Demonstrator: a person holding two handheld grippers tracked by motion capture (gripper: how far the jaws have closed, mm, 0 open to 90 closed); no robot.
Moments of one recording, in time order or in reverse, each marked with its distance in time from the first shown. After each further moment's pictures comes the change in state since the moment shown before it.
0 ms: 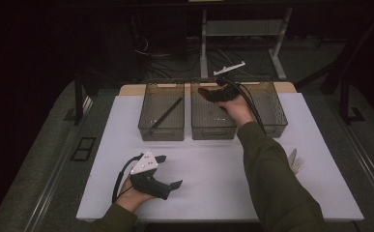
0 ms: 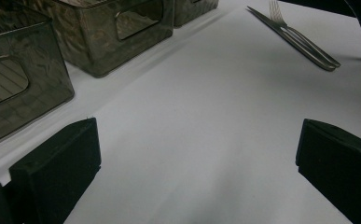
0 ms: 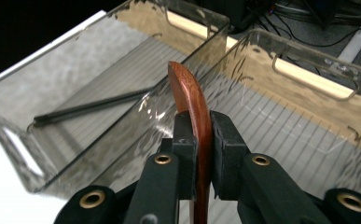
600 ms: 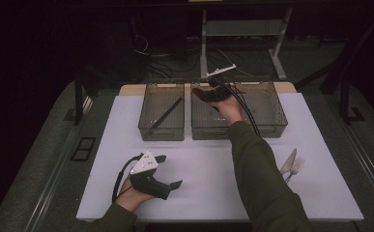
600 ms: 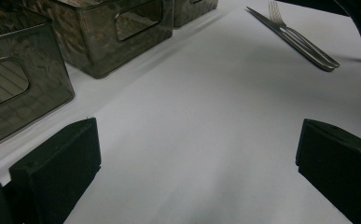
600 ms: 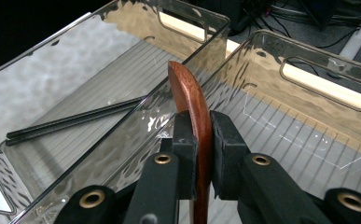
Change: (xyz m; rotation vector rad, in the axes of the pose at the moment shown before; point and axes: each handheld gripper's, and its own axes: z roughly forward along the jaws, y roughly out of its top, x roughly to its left) left arm 0.000 0.000 0.000 -0.001 -0.002 0.003; right arm 0.001 0.001 0.035 -0.007 -0.019 0.010
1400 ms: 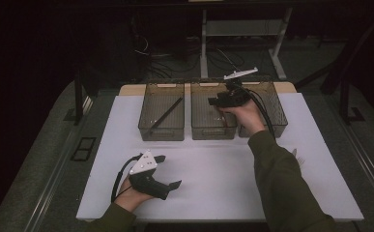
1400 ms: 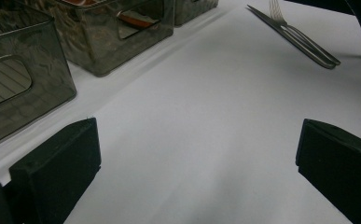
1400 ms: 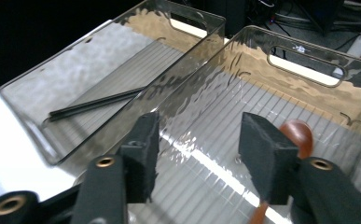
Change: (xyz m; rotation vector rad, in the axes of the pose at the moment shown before) left arm 0.002 -0.001 -0.002 0.011 0.001 0.007; right arm -0.005 -0.025 -0.063 -0.046 0.046 0.010
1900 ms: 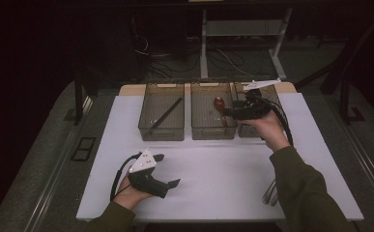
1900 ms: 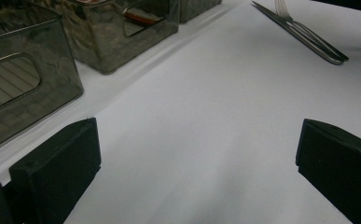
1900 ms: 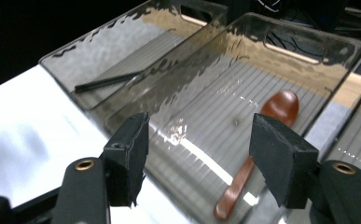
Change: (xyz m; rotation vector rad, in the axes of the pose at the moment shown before) left arm 0.006 -0.001 0.001 0.004 0.012 -0.003; right arm -0.001 -0.037 -0.054 -0.027 0.032 -0.018
